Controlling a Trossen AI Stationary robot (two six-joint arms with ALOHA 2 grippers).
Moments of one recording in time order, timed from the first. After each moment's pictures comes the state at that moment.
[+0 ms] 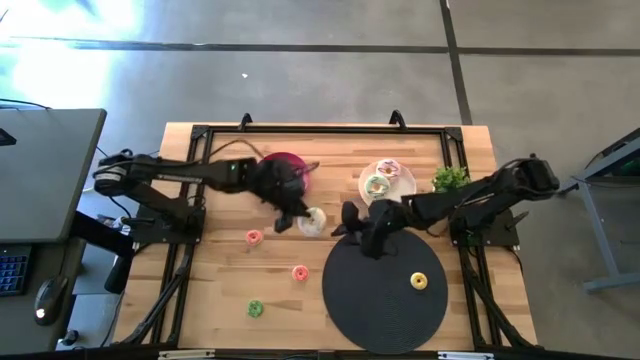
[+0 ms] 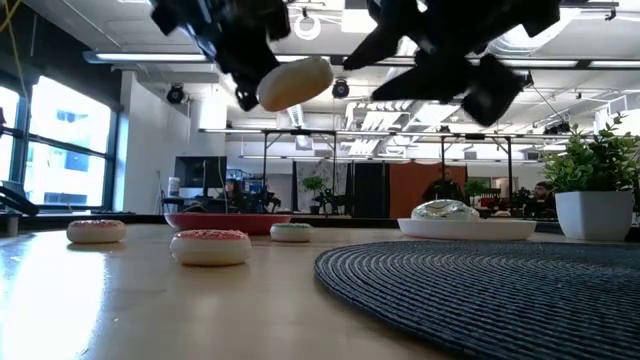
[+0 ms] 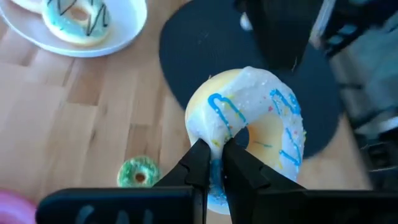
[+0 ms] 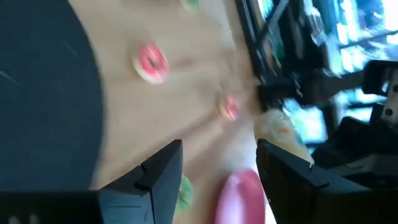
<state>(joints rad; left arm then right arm) 0.12 1.39 1.00 -0.29 0.33 -0.14 0.17 1.46 0.83 0.13 0.01 -1.16</state>
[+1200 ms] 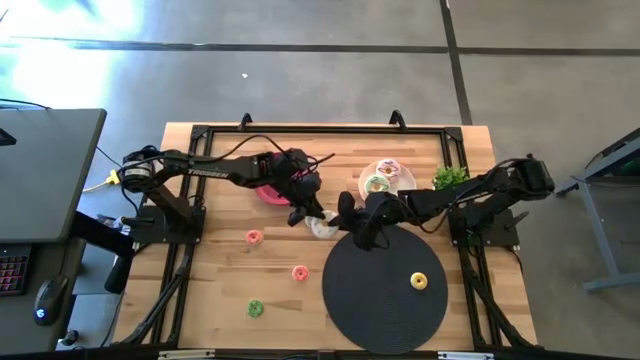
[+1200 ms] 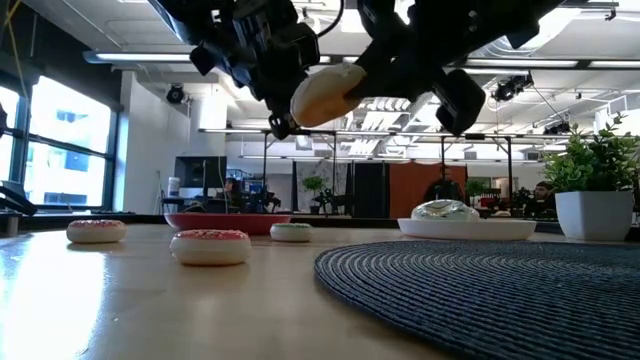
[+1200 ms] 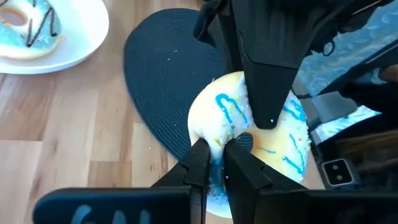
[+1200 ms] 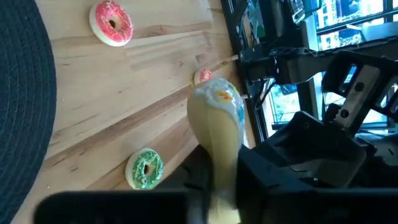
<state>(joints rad) 0.21 1.59 1.04 -0.08 0.57 -0.16 0.12 1.49 0.83 0.21 0.03 -1.21</state>
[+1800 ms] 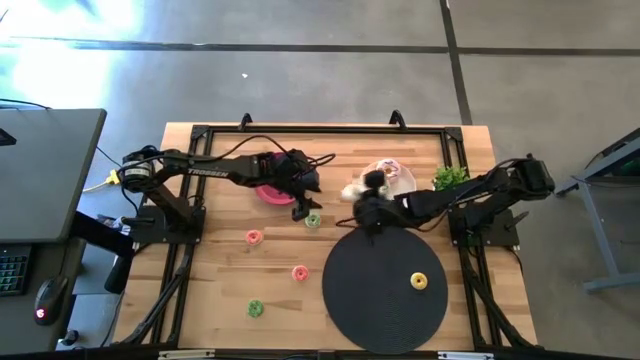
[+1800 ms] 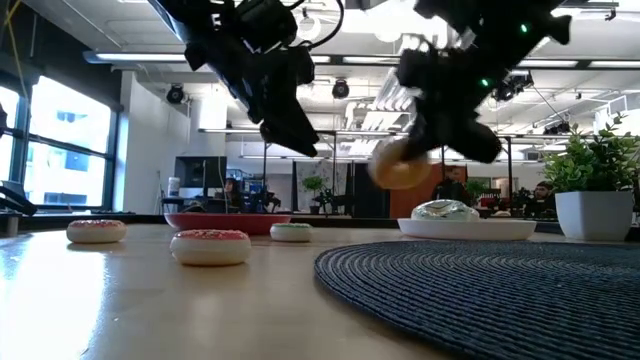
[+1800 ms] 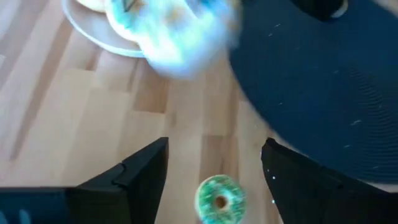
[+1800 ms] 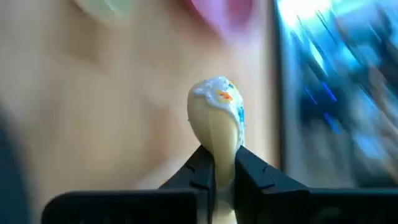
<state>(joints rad) 0.21 1.59 1.04 -0.19 0.21 0.02 0.13 1.49 0.83 -0.27 0.71 -0.32</state>
